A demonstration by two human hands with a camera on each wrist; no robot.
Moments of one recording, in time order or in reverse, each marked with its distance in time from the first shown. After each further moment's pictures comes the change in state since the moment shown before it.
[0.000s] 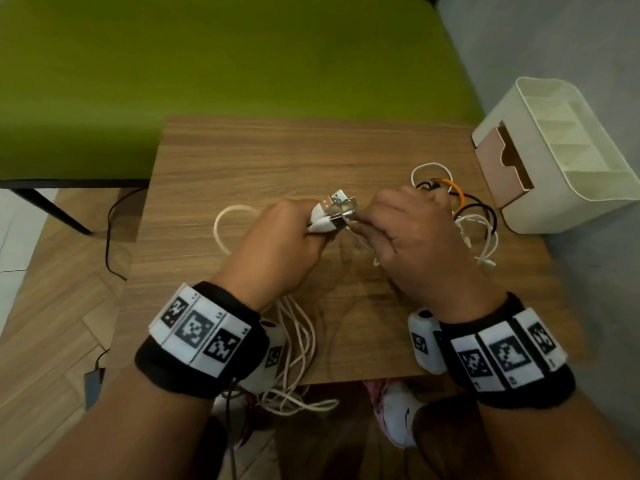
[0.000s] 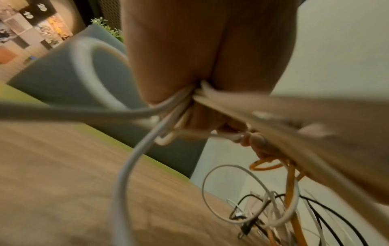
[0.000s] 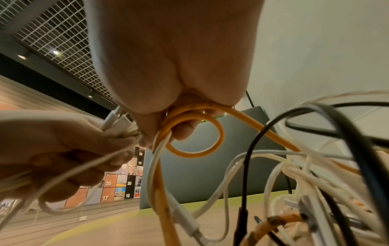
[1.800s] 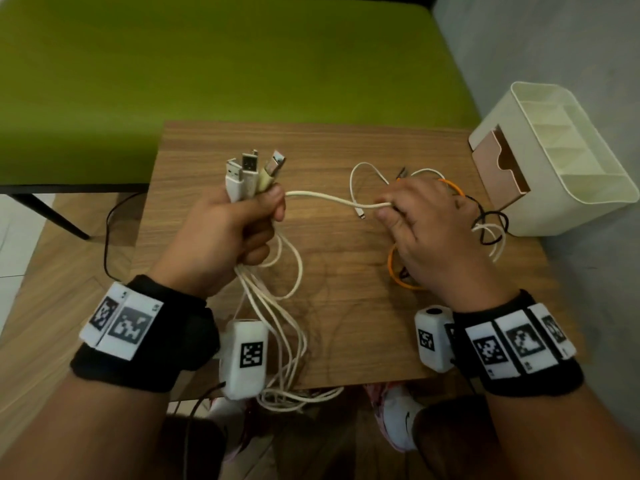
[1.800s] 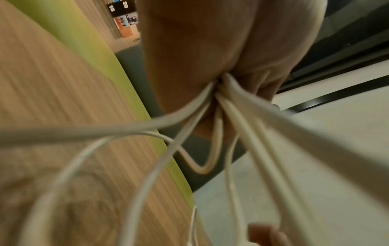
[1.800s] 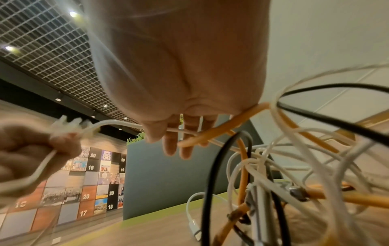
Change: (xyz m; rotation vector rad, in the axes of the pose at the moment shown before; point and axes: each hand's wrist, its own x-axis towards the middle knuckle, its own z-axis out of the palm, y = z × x) left_hand -0.006 -0.018 -0.041 -0.975 -0.051 -0.266; right_hand -0.003 0.027 0.000 0.087 -0.062 0.287
